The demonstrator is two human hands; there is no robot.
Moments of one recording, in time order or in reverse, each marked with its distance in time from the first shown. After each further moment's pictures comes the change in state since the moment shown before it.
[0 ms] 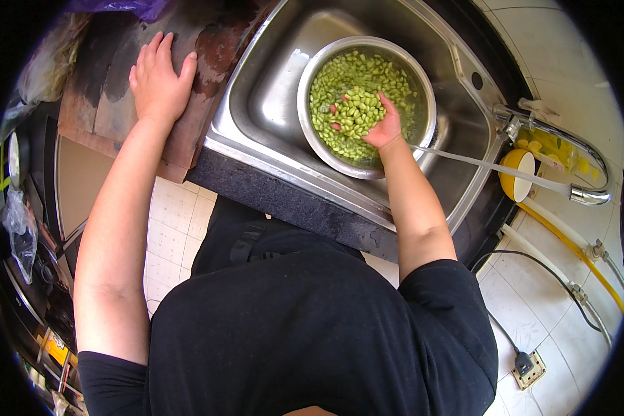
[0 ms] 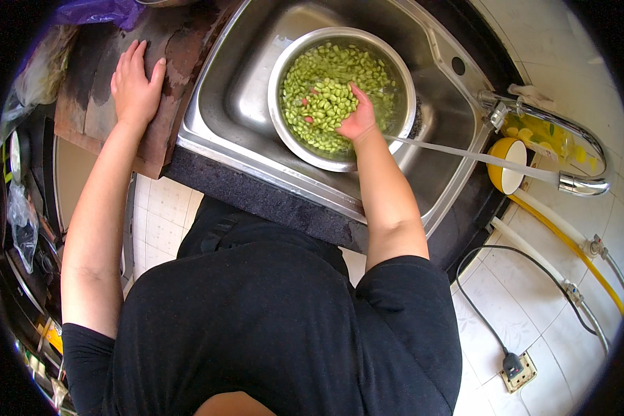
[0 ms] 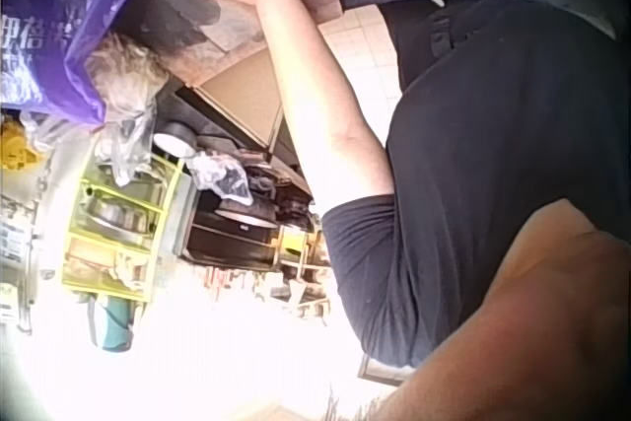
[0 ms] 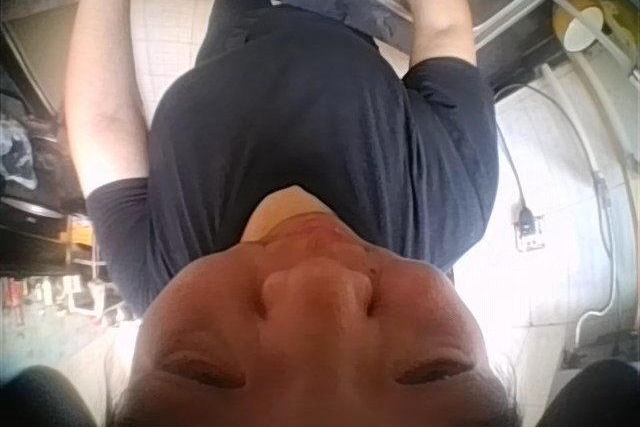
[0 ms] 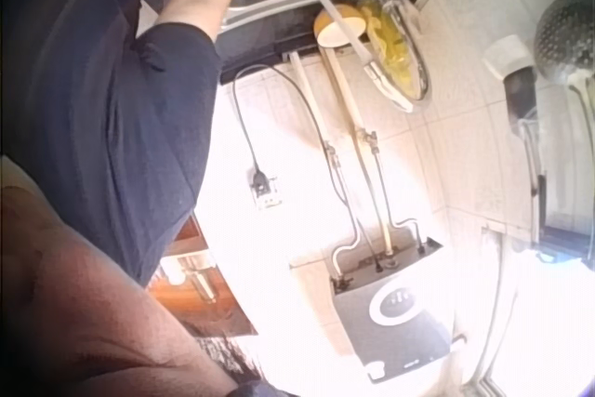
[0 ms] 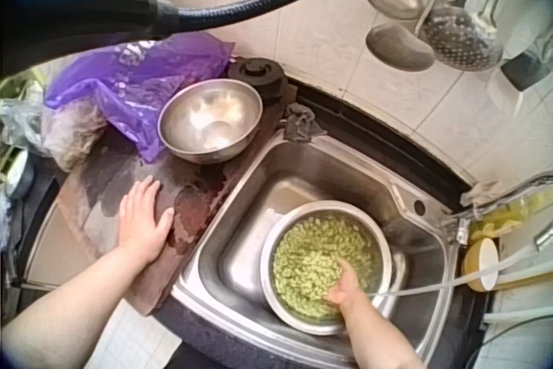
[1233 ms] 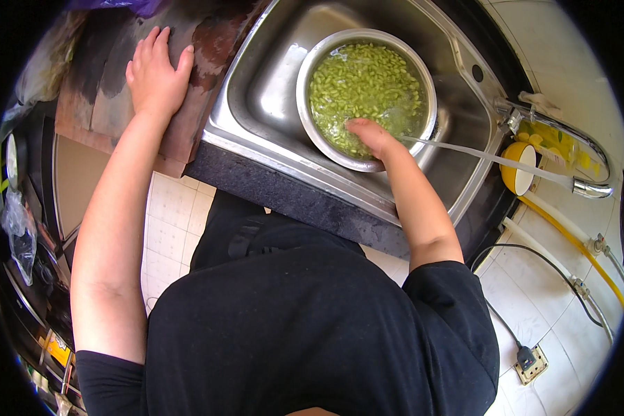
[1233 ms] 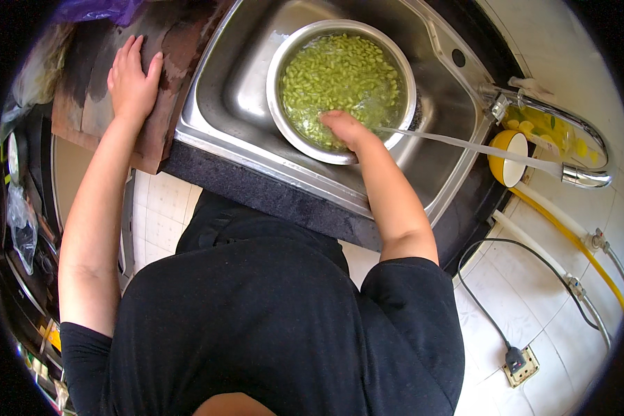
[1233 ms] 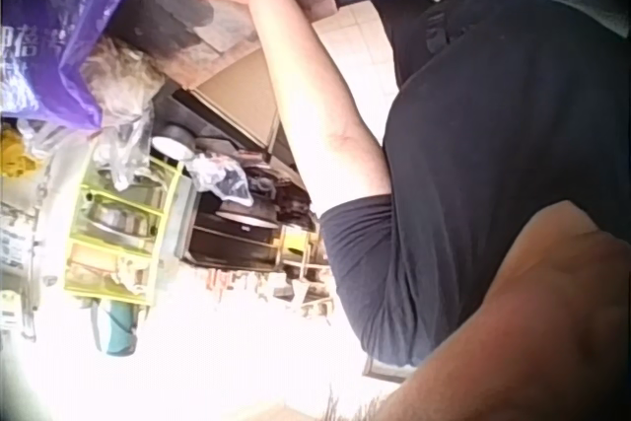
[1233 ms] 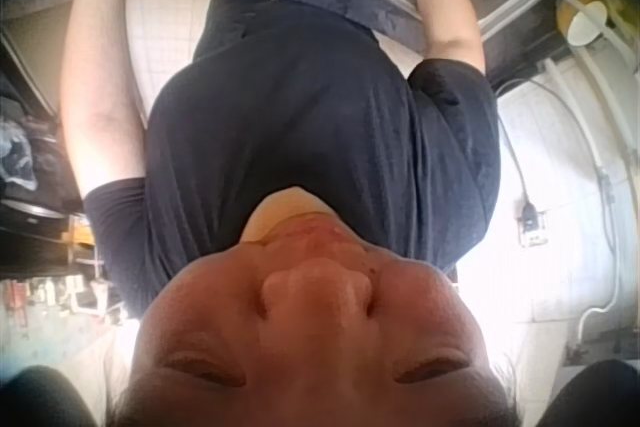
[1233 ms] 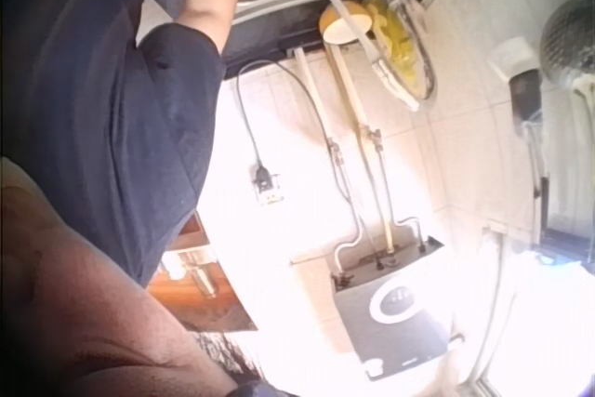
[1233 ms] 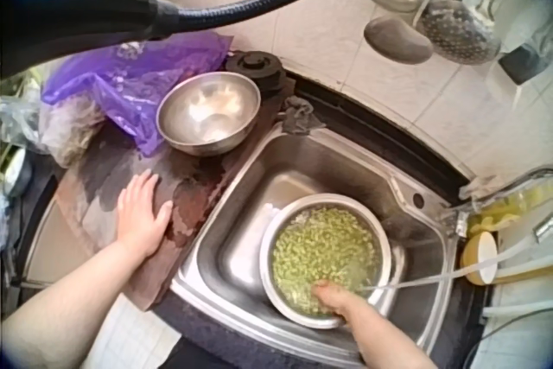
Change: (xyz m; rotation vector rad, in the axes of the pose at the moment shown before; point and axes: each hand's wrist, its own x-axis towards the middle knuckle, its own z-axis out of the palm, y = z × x) left_hand -0.001 0.000 0.001 -0.002 0.032 0.014; right_hand -0.016 0.028 -0.022 -1.212 0.534 0.242
